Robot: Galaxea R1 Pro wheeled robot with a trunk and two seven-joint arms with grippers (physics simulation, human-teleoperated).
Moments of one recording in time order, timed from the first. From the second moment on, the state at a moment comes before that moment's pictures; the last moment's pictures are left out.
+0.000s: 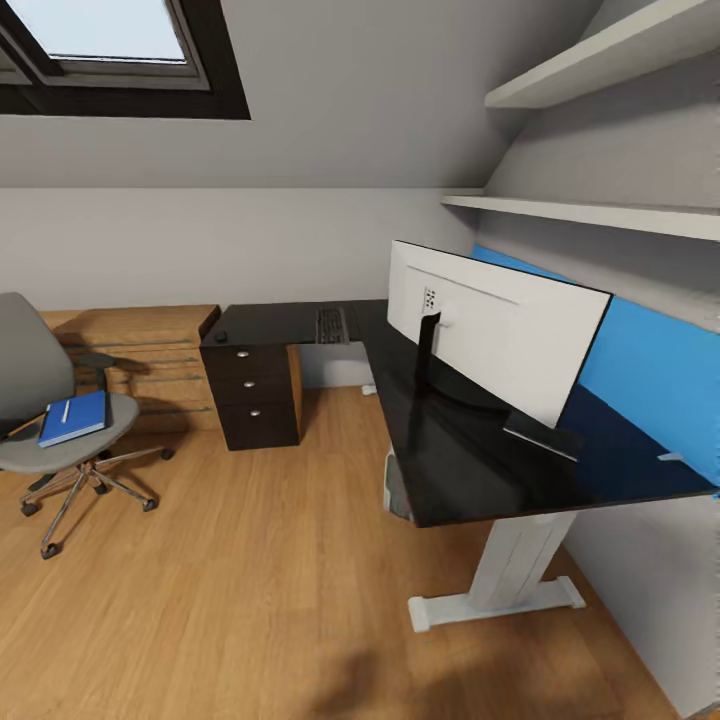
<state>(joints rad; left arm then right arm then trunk) -0.23 -0.06 -0.25 -0.07 0.41 -0.28 0.25 -0.14 -0.09 0.18 0.02 -0.57 -0.72 0.12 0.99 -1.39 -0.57</state>
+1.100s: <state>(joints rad) -0.23 -0.06 -0.25 -0.07 0.41 -0.28 0.25 -0.14 -0.09 0.18 0.02 -0.57 -0.72 0.12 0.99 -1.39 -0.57</state>
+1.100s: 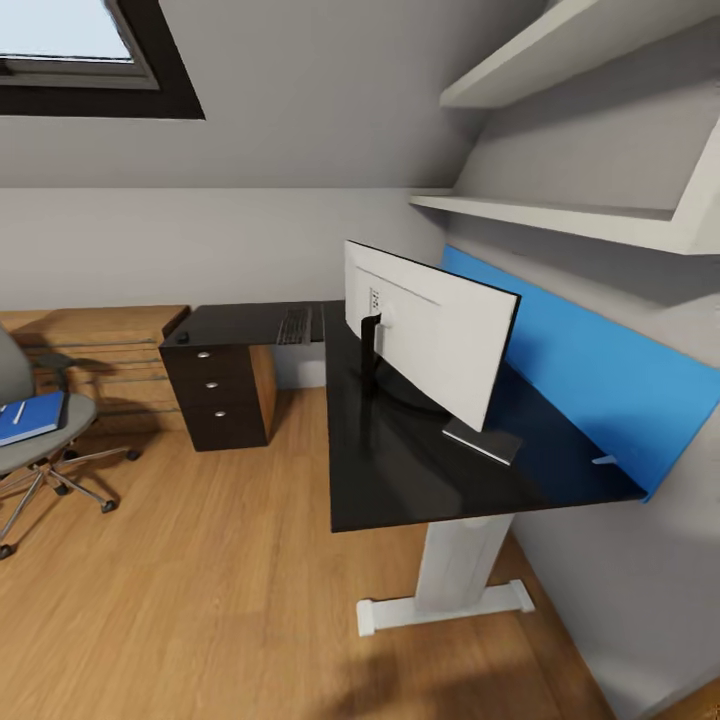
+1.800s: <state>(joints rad) -0.23 -0.06 -0.25 -0.07 0.42 -0.28 0.26 -0.14 -0.09 0.18 0.02 -0.57 -0.72 0.12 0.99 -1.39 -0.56</state>
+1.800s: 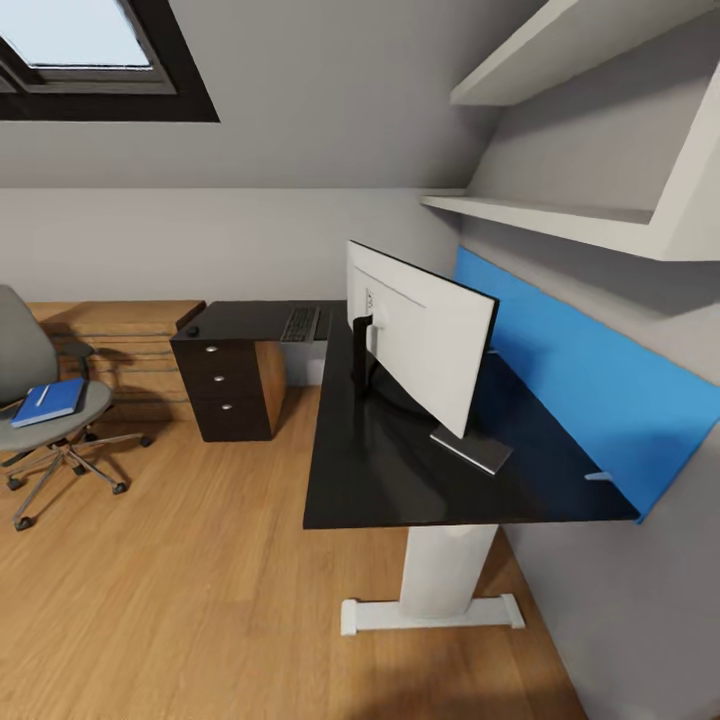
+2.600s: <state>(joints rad) -0.23 -0.06 -0.25 -0.07 0.42 -0.28 0.26 -0.14 -0.18 0.16 -0.63 -0.57 -0.63 -0.09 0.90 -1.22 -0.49</state>
